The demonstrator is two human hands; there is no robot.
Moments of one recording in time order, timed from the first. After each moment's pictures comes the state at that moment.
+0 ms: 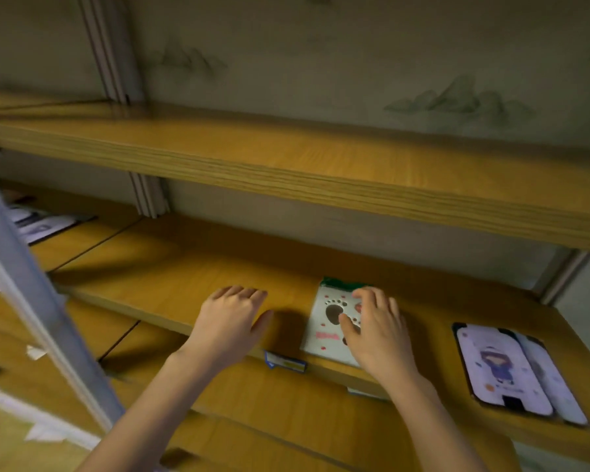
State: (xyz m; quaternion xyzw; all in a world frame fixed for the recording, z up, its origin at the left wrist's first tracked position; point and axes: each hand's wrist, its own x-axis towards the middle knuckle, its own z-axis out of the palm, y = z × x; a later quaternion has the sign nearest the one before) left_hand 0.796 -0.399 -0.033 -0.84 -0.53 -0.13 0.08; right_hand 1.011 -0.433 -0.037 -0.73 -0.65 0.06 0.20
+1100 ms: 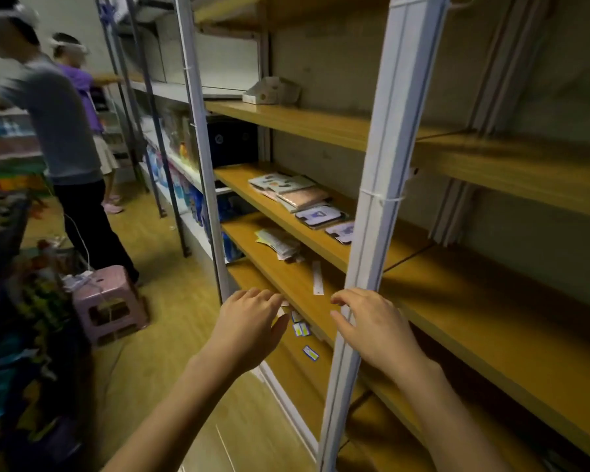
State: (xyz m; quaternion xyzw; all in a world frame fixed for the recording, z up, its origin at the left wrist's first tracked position) left_hand 0.384 -0.508 -0.021 -0.63 -0.76 -0.11 0.11; right_hand 0.549 -0.420 0.001 -0.38 -0.90 0.11 0.15
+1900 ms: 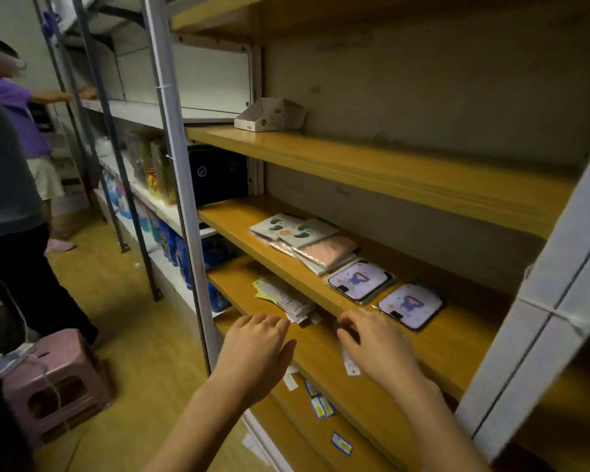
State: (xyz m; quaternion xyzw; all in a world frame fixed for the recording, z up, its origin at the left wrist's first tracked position) left_hand 0.162 -0.354 -0.020 -0.68 -0.72 -0.10 0.09; right_hand 0.326 -0.265 -0.016 -0.46 -0.87 0.10 0.16
